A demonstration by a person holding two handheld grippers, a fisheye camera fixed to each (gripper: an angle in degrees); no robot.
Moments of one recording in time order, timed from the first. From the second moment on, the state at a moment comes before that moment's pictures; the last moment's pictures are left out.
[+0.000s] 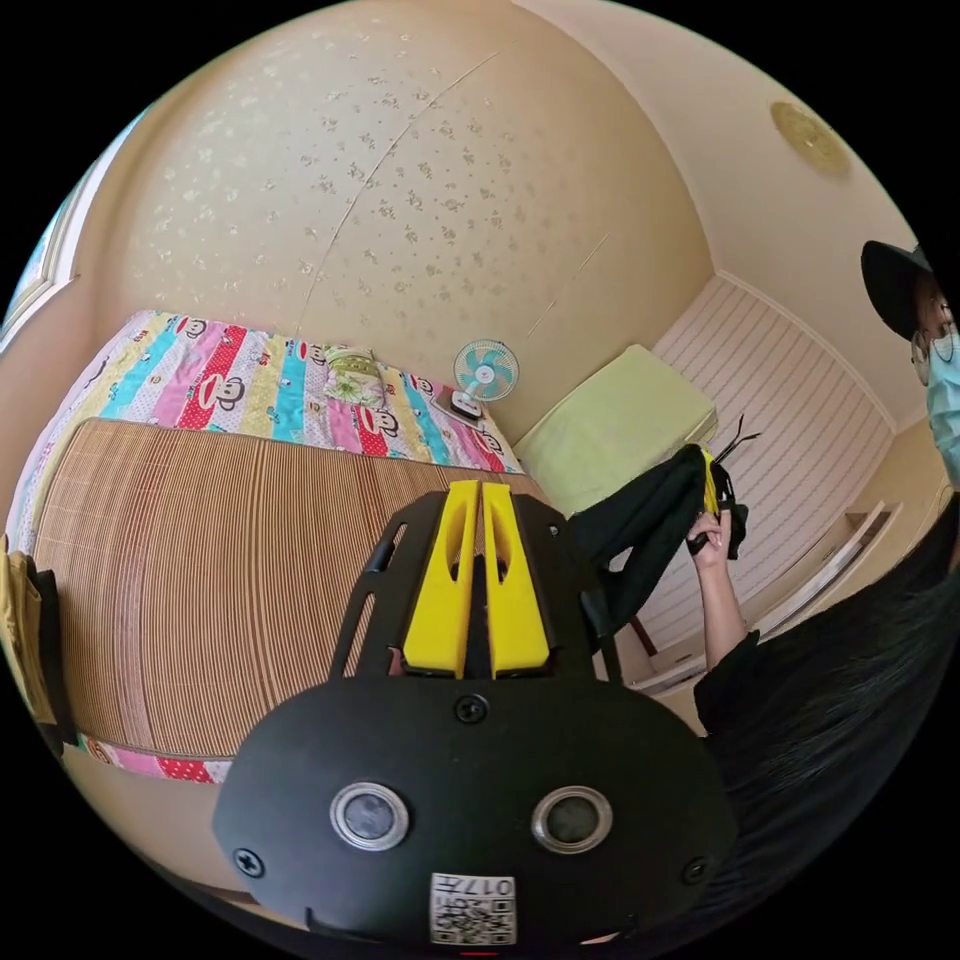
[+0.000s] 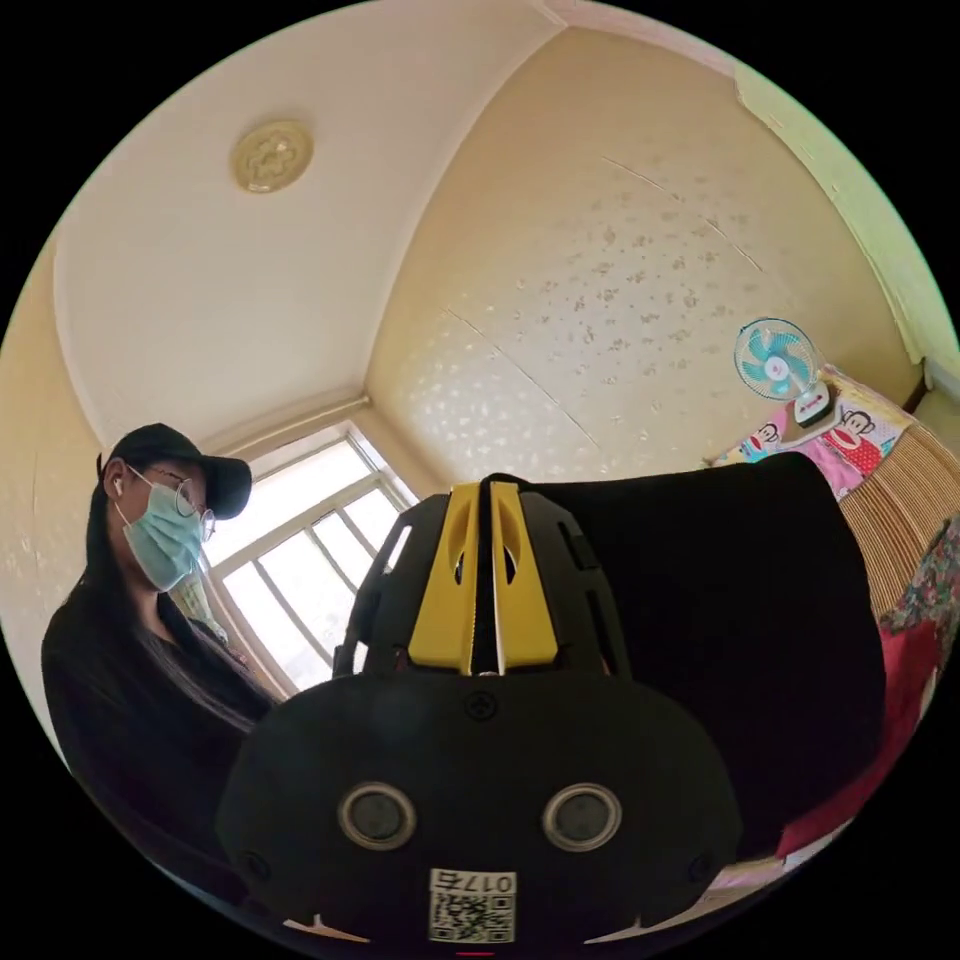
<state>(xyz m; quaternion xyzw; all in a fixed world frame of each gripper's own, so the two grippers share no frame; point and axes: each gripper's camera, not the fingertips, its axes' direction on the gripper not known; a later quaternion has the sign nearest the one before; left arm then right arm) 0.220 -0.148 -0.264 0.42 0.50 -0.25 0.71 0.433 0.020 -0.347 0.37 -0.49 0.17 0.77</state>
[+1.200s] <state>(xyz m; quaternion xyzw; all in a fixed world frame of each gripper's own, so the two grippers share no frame) 0.190 -0.062 -0.263 0.38 0.55 -0.27 0.69 0.263 -0.095 -0.136 -0.11 -0.10 0.14 0.98</state>
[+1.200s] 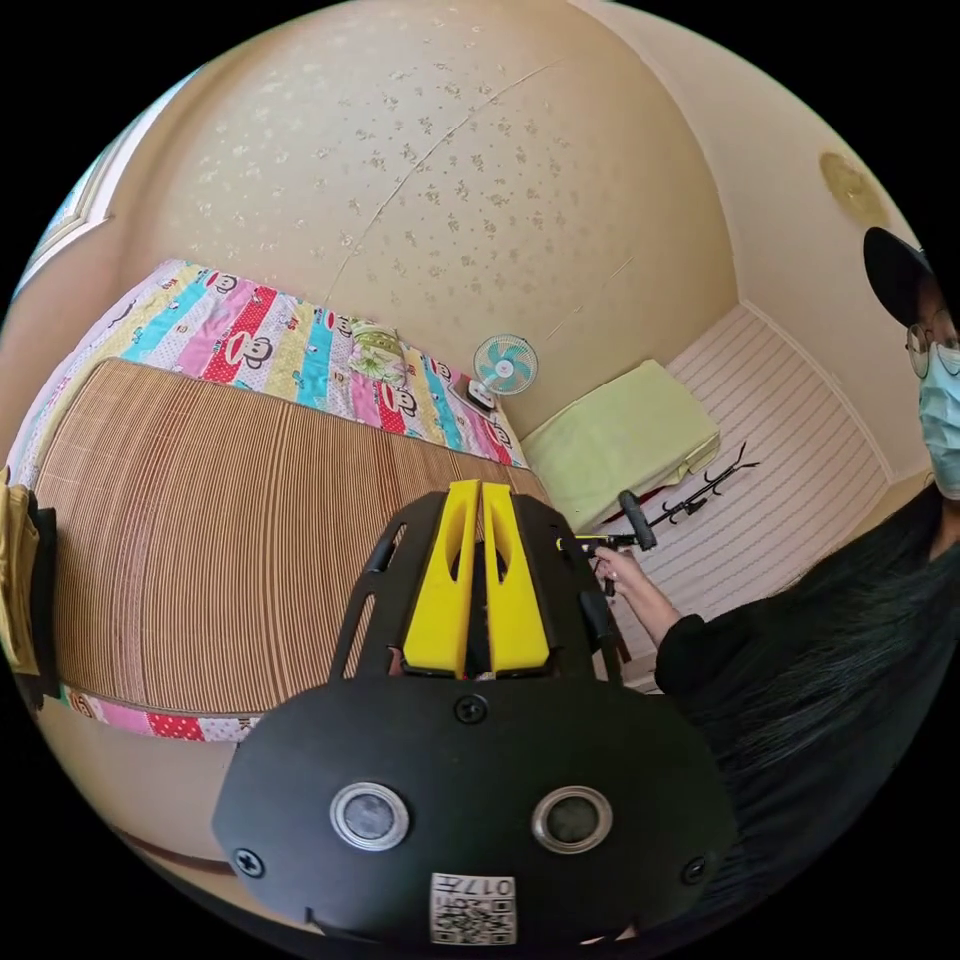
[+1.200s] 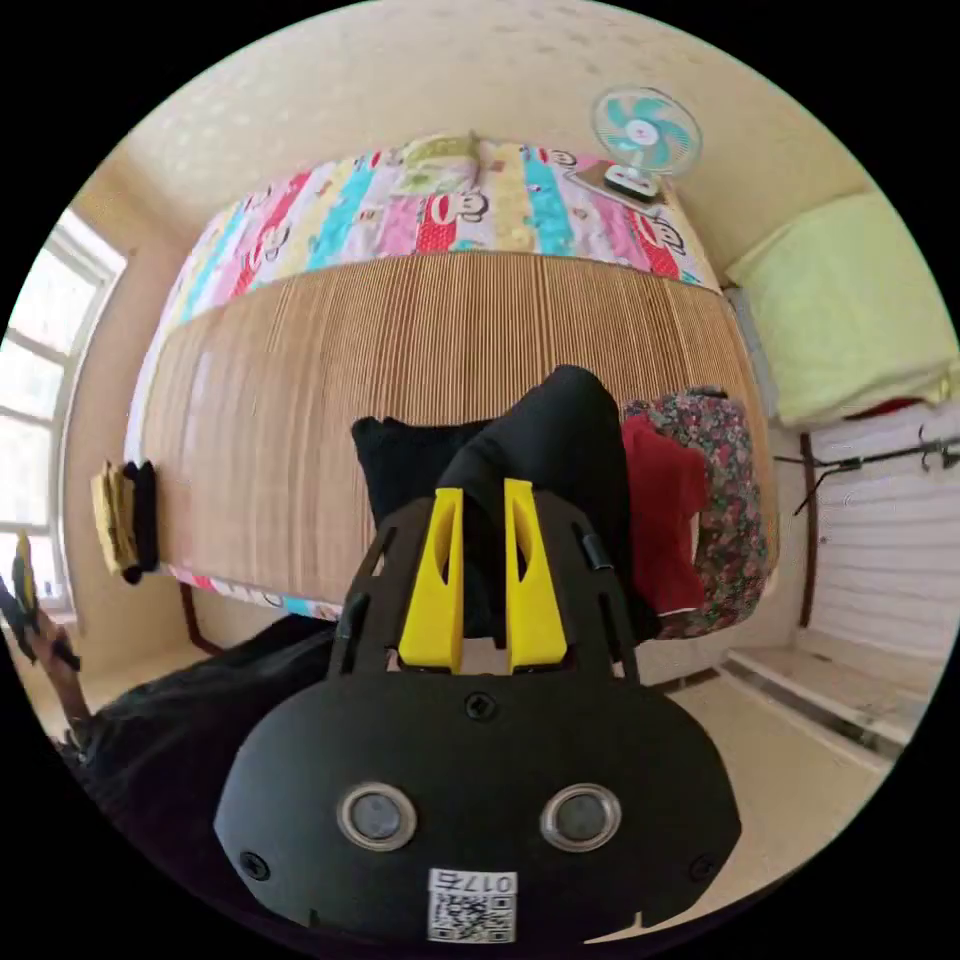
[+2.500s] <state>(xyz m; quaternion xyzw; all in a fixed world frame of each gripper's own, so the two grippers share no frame) 0.011 -0.142 -0.387 0.31 0.94 0.12 0.08 0.125 0.220 -0.688 0.48 -0.48 -0.13 0.72</state>
